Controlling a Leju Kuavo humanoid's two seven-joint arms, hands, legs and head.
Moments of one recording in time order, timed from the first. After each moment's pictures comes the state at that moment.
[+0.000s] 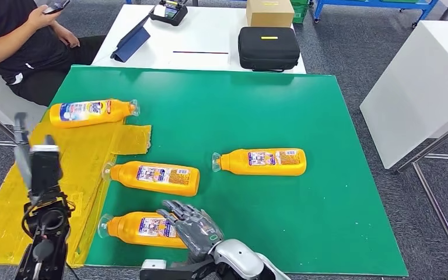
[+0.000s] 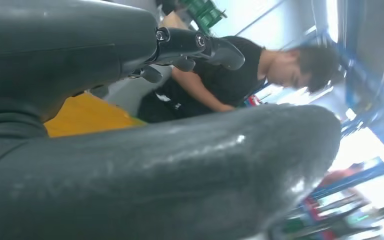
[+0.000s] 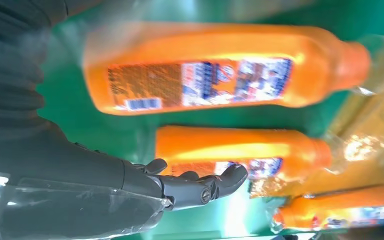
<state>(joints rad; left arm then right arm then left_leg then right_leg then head) -0.23 -0.02 0.11 -1.20 -0.43 0.46 -0.46 -0.17 0.03 0.80 -1.37 0.88 0.22 0.19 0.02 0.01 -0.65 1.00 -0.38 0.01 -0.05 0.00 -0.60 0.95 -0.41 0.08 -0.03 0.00</state>
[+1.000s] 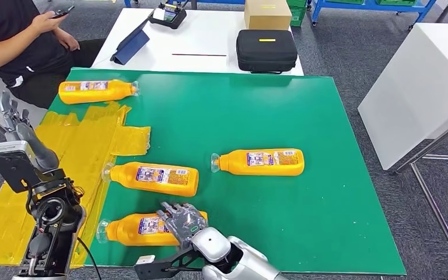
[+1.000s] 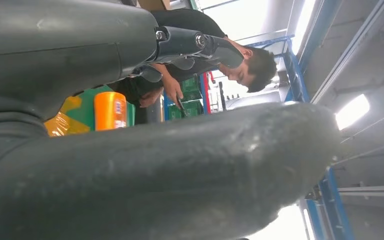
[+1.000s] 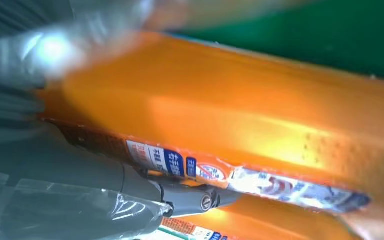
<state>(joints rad) -0.28 -0.01 -0.05 -1.31 -0.09 0.52 -0.57 -0.37 0.17 0.92 -0.76 1.10 0.21 0.16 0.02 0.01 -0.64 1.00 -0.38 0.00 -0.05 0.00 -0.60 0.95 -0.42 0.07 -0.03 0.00</state>
